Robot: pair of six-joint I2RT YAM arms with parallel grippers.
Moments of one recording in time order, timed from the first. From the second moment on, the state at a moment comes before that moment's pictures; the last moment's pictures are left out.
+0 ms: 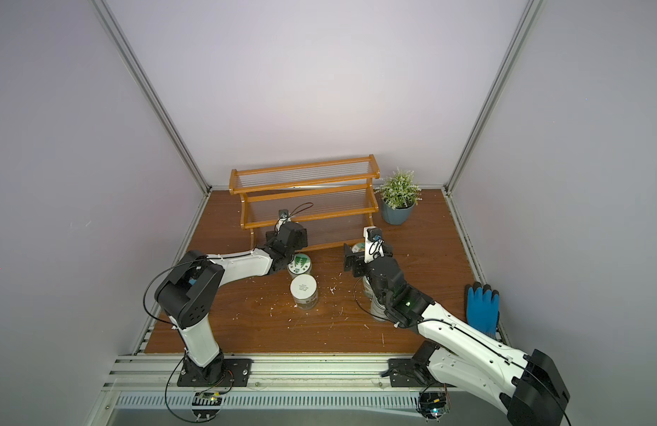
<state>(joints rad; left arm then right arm) -0.58 1.82 1.00 0.19 -0.62 -0.40 0.81 0.94 0.60 0.11 0.49 0.27</state>
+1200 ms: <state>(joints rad) -0.58 1.81 0.98 0.23 -0.66 -0.36 0.81 0.94 0.60 0.10 0.49 0.27</state>
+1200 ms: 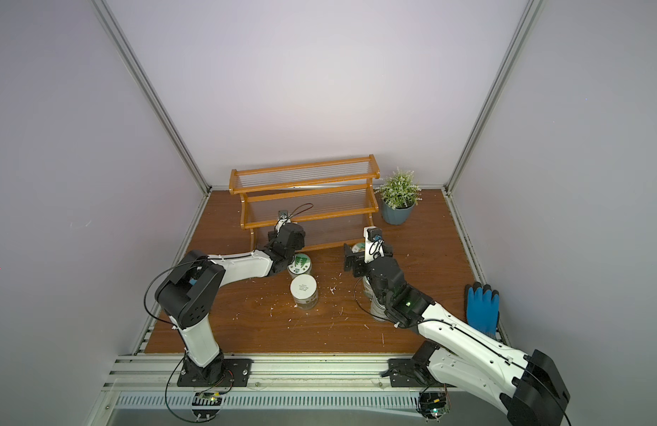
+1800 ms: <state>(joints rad) -0.60 1.69 0.91 0.22 -0.69 -0.34 0.81 0.92 0.60 0.10 0.49 0.27</state>
